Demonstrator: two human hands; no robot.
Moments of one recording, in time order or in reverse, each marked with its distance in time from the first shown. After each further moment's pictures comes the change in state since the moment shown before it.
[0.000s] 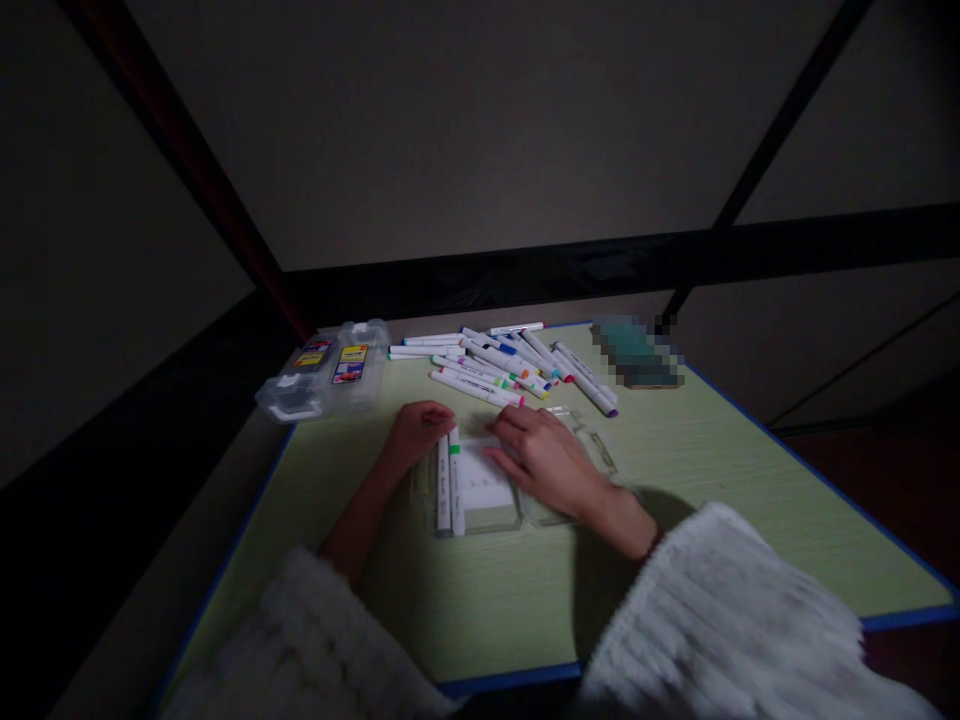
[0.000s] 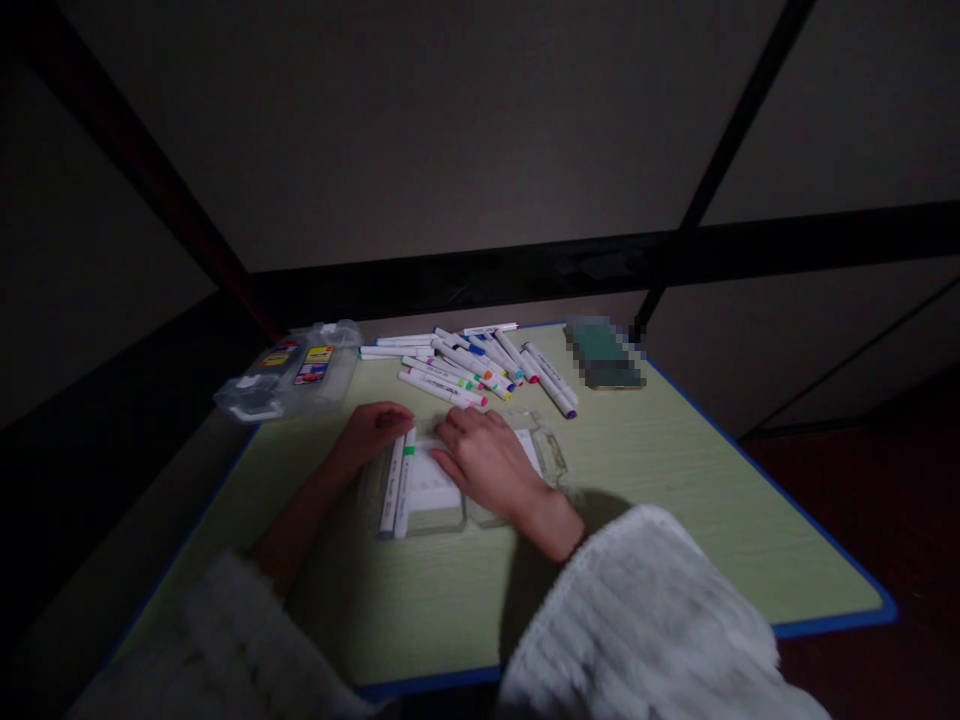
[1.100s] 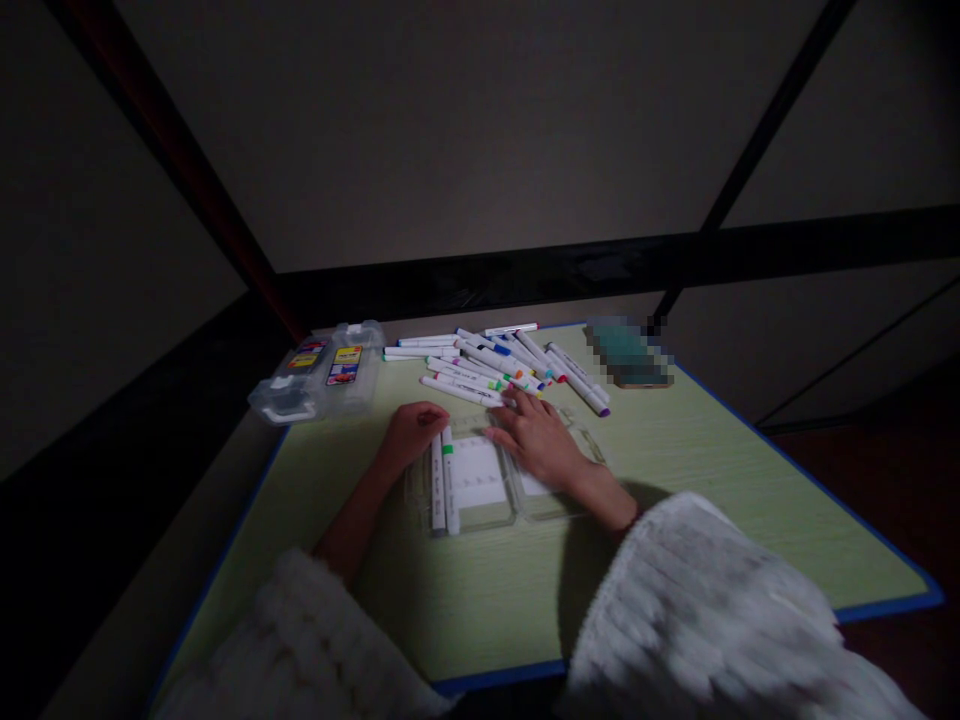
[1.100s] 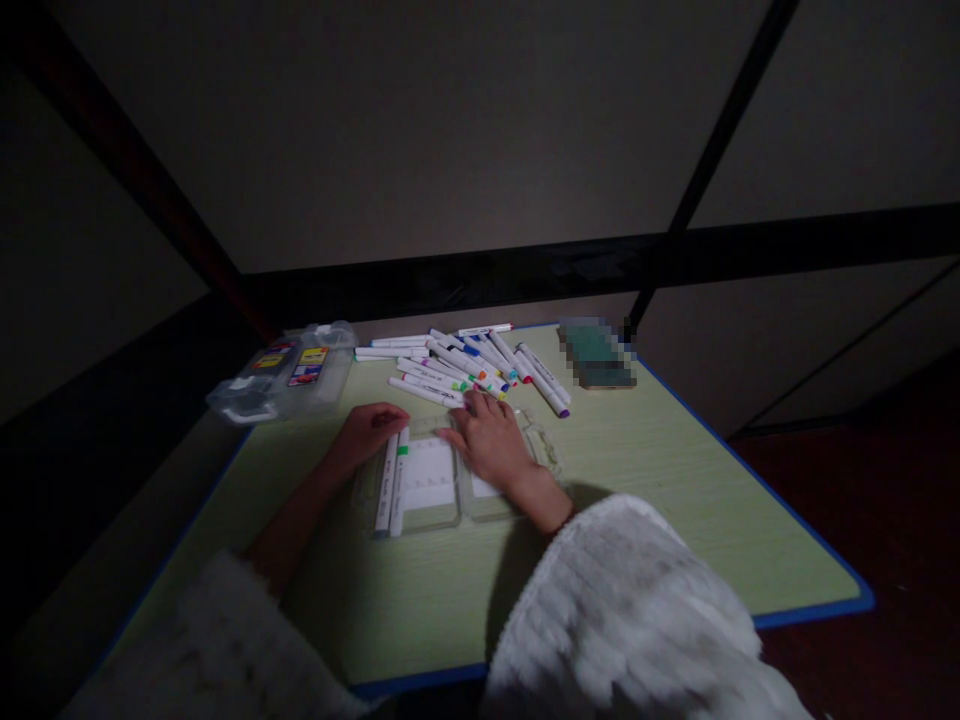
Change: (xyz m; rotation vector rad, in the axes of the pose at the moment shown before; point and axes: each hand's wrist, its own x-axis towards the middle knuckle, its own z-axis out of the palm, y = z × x) left_hand -0.002 0.000 0.001 0.025 0.012 0.035; right_hand 0.006 0.020 0.024 -0.027 -0.013 0.232
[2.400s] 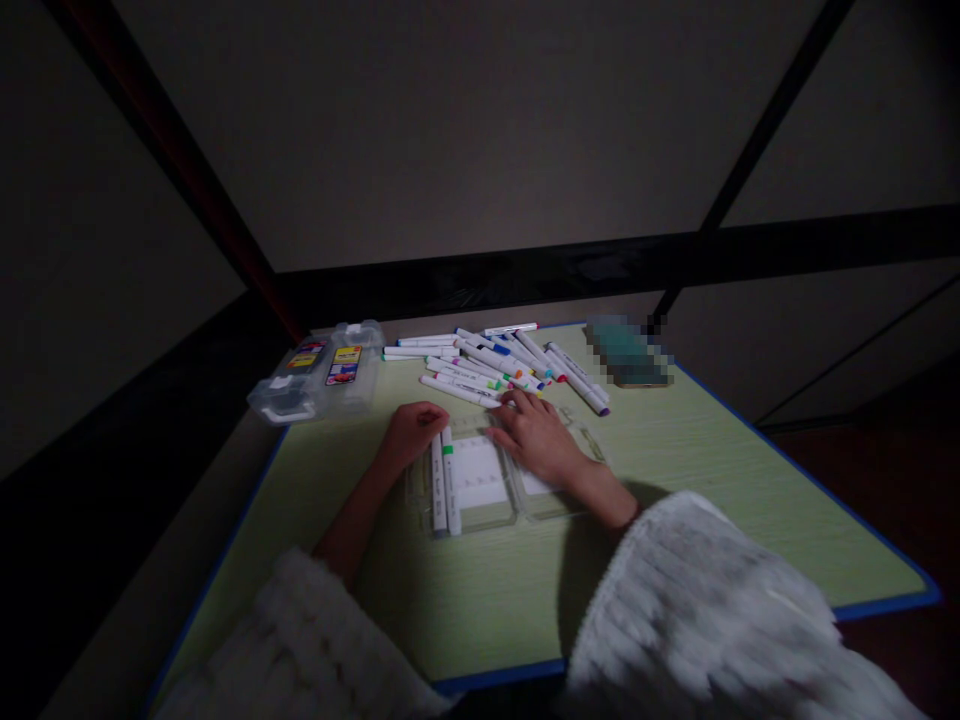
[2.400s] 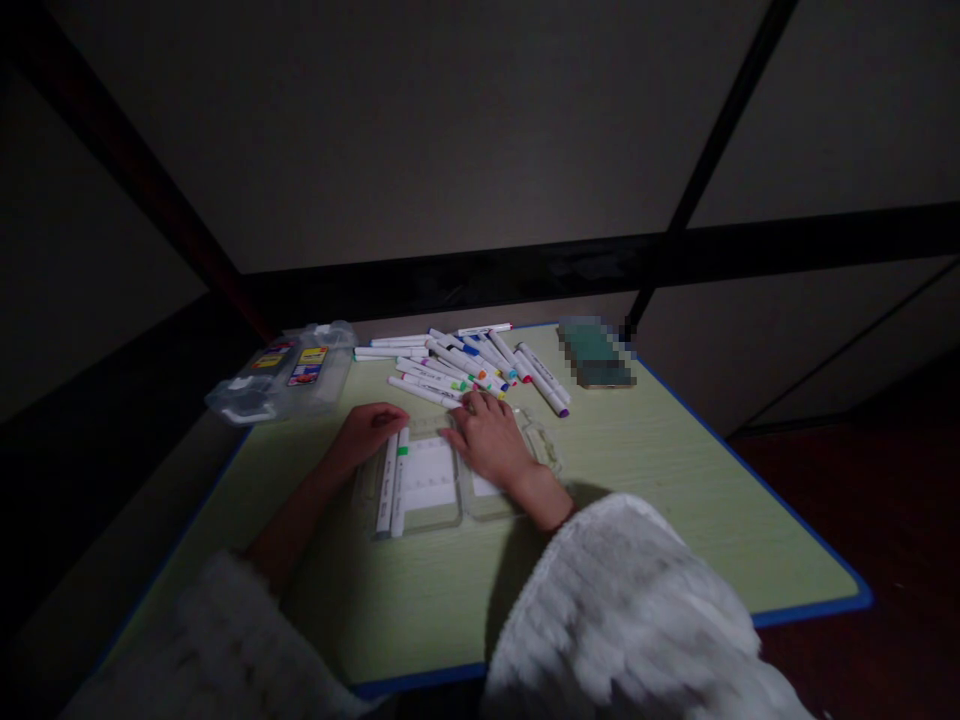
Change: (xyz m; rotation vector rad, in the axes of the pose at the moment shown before) left_hand 0.001 -0.002 0.000 0.060 -0.003 0.028; right_hand 0.005 0.005 0.006 -0.002 0.003 -0.020
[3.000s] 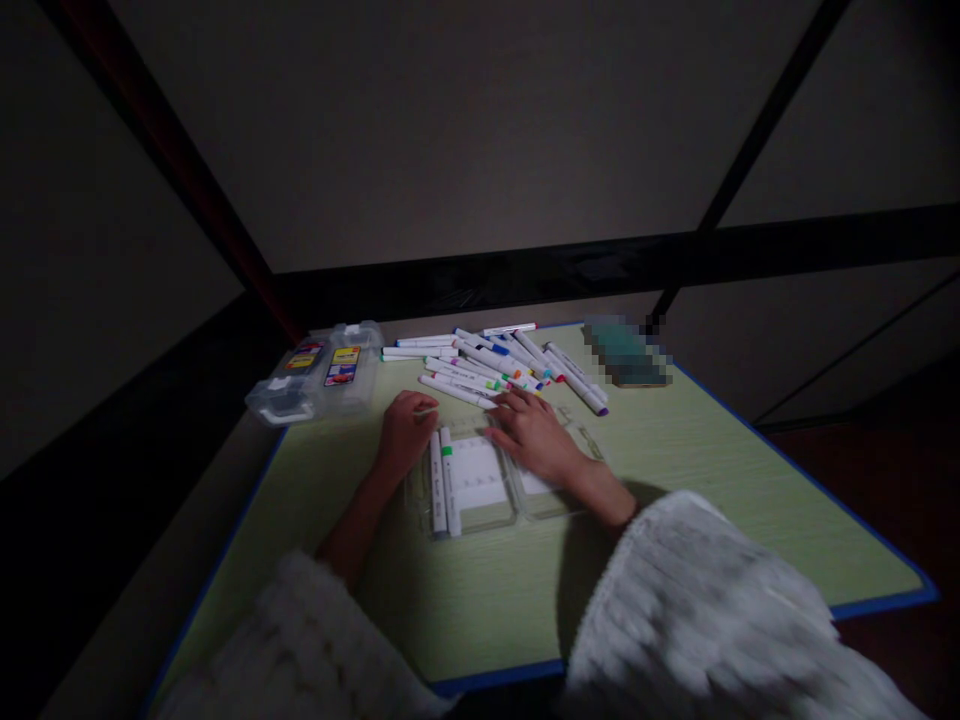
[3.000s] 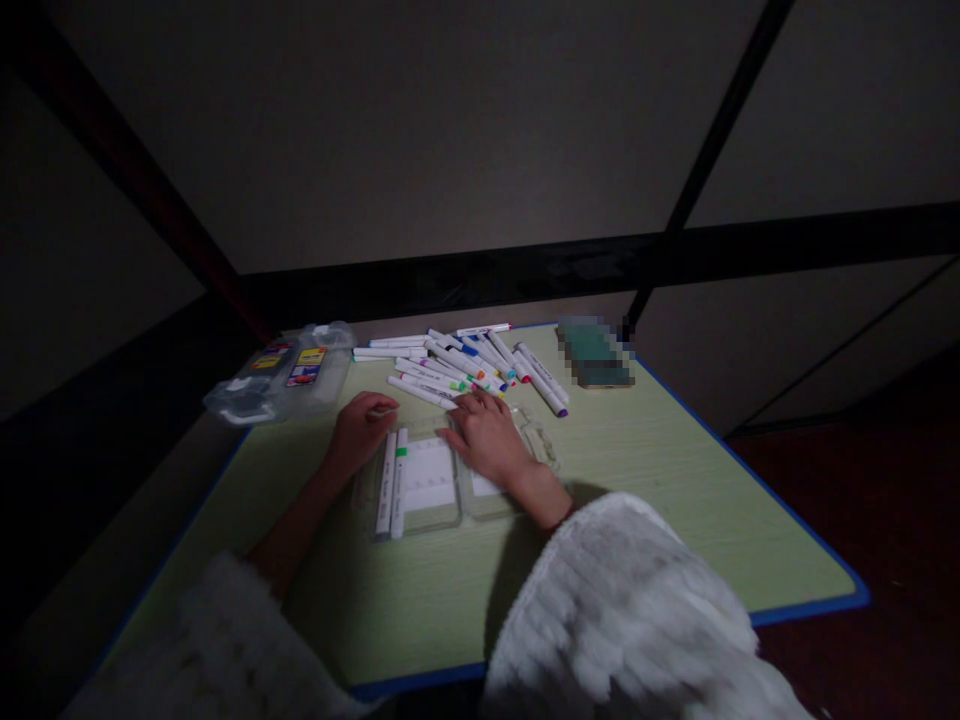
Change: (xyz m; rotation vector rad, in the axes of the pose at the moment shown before) left_hand 0.000 -0.007 0.003 0.130 0.243 0.147; right_hand 0.002 0.004 0.003 0.057 0.019 -0.043
